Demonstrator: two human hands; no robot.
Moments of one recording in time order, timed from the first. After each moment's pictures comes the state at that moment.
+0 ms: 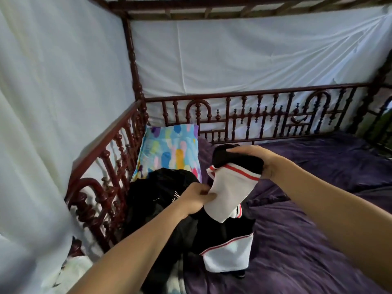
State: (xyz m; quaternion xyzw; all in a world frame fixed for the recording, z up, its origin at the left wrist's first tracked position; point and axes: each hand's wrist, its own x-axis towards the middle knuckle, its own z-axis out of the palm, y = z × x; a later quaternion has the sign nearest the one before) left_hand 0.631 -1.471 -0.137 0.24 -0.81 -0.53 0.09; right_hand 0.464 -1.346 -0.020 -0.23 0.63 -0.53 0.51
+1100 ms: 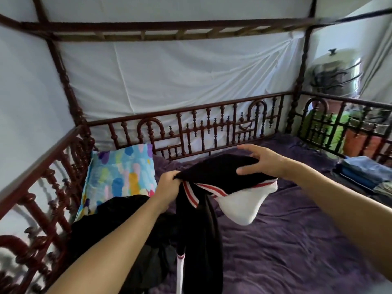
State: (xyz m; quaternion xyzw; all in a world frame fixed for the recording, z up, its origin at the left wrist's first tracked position) left_hand 0.507 -1.444 -0.078 0.23 -0.79 -0.52 0.22; right_hand 0.350 -1.202 0.004 -0.38 0.84 -0.34 0.15
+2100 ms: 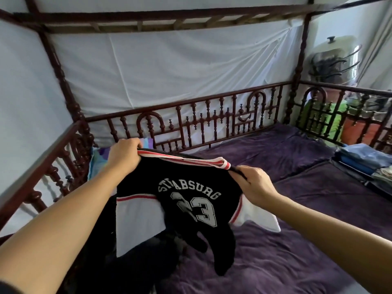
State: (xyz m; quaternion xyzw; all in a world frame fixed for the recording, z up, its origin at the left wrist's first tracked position) left_hand 0.553 -1.568 -0.009 0.29 -0.92 -0.02 0.25; right_hand 0.425 -1.242 -0.074 -0.39 0.83 -0.38 -0.10
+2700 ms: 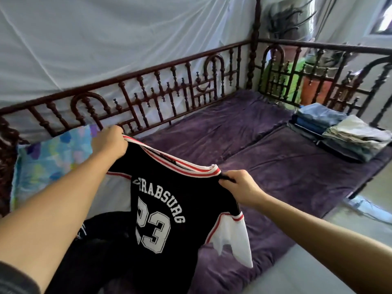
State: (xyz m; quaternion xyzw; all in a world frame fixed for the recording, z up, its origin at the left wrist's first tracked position) left_hand 0.354 -1.451 -0.061 0.35 -0.92 -0.01 0.15; right_hand 0.308 -1.106 -0.162 -0.26 0.85 -0.45 0.10
